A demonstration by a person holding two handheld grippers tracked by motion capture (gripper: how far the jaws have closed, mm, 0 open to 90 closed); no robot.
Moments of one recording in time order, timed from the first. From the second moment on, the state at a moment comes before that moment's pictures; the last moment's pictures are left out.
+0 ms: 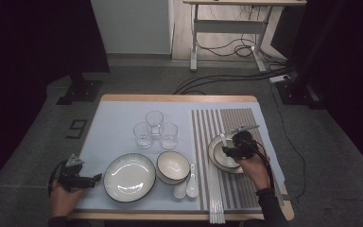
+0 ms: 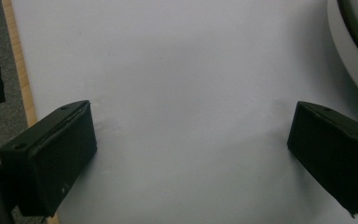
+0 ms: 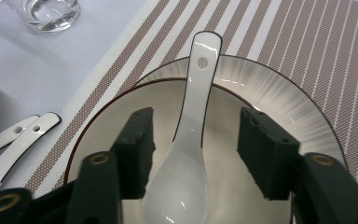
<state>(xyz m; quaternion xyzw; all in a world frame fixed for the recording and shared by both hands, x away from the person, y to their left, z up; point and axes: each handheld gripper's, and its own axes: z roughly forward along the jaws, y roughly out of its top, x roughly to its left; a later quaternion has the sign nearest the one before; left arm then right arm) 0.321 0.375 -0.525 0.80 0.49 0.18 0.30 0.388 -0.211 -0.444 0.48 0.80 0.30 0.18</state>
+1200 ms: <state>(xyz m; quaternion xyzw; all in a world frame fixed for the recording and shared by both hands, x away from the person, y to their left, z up) 0.321 0.375 -0.525 0.80 0.49 0.18 0.30 0.334 -0.236 -0.430 0.44 0.82 0.29 0.23</state>
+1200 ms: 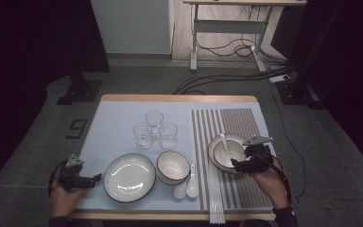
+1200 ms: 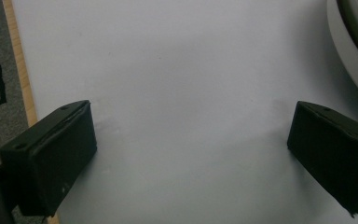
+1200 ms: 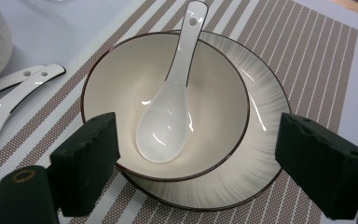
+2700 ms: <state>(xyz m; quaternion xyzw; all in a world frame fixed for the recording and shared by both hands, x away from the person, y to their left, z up) 0.321 0.374 -0.525 0.80 0.49 0.18 0.30 0.310 -0.255 -0.504 0.50 0.81 0.25 0.18</state>
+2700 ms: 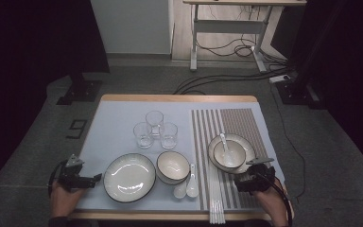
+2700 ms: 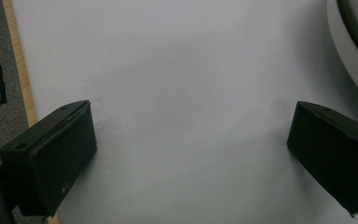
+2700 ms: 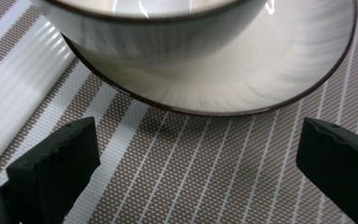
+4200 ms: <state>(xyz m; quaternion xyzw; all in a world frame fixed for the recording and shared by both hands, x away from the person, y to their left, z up) 0.321 0.375 -0.525 0.80 0.49 0.18 0.30 0.295 -0.266 -0.540 0.49 0.77 0.34 0.21</state>
